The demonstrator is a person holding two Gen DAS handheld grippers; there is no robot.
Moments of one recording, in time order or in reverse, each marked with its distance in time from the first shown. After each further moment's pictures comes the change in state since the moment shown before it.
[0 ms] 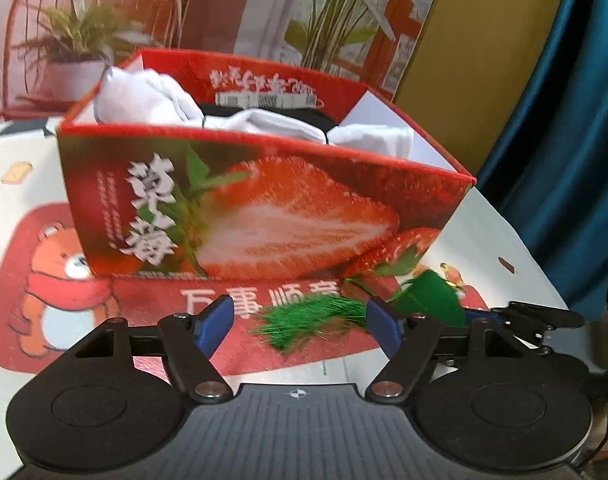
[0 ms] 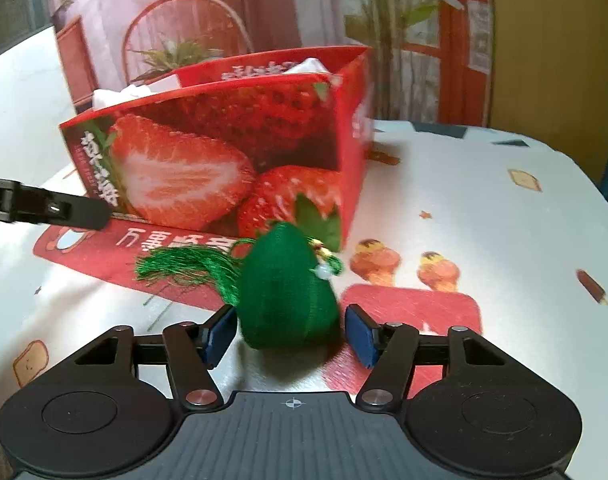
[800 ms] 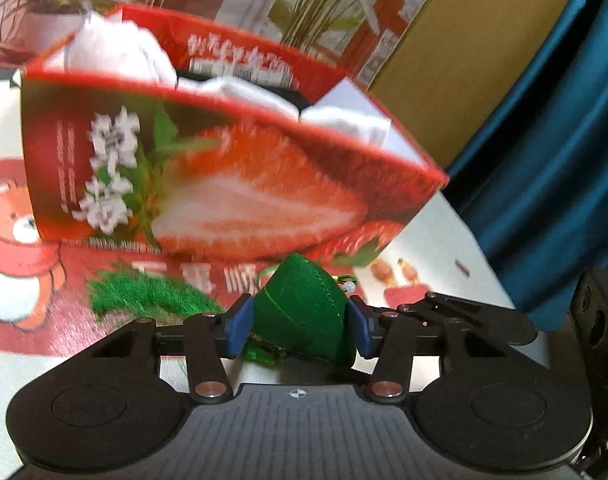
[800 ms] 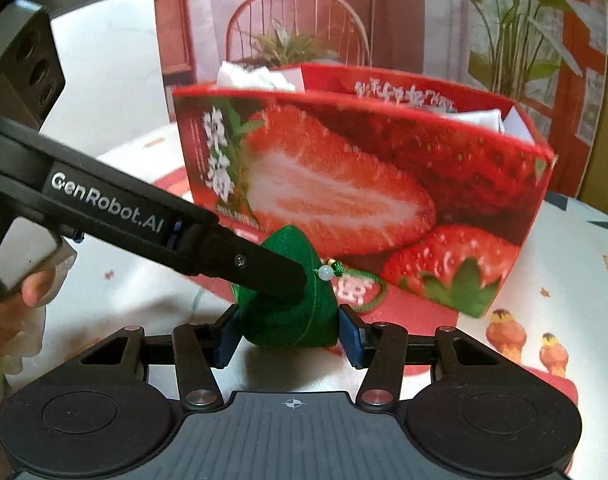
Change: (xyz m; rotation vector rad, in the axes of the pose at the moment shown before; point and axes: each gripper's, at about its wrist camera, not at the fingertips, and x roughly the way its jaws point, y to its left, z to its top) left arm 0.011 0.006 -0.004 -0.086 0.004 -0.169; right arm 0.016 0.078 0.022 -0.219 -0.020 0.148
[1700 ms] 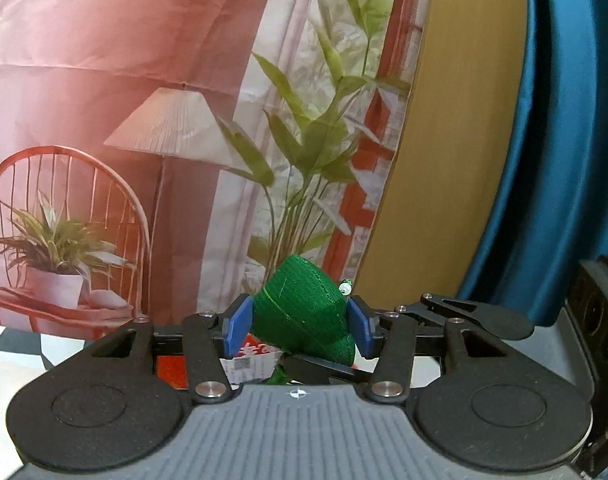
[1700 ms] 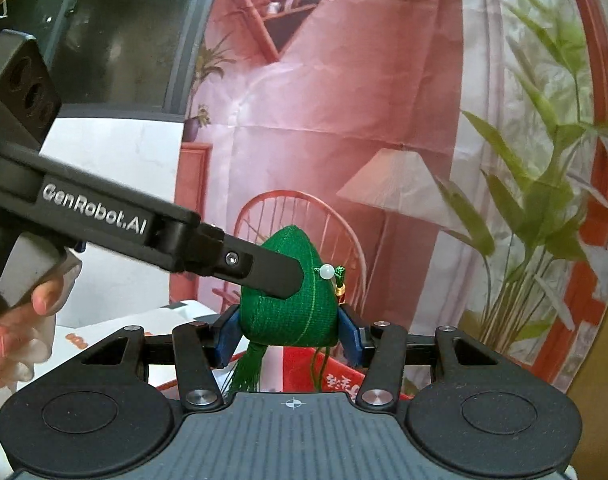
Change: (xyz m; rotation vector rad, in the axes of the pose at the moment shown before) left arm -0.100 -0.065 0.159 0.245 -0.424 0.074; right arm -0.064 -0.013 0.208 -0.216 -0.412 -0.005
